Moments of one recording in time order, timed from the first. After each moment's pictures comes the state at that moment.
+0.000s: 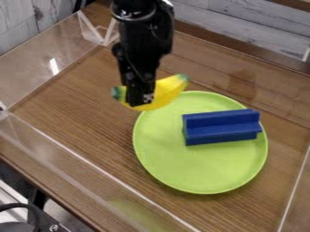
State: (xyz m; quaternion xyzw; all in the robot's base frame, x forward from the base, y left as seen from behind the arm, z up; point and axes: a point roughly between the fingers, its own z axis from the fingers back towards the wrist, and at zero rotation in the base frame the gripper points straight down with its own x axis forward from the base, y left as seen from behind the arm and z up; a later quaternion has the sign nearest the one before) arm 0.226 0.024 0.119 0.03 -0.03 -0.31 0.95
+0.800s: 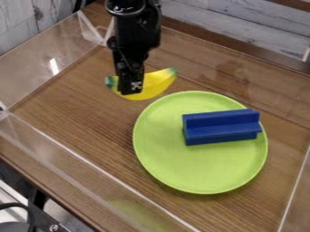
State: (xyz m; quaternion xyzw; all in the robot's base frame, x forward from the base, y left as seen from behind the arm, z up) arm 0.249 0.056 0.103 0.03 -0.02 -0.33 0.94
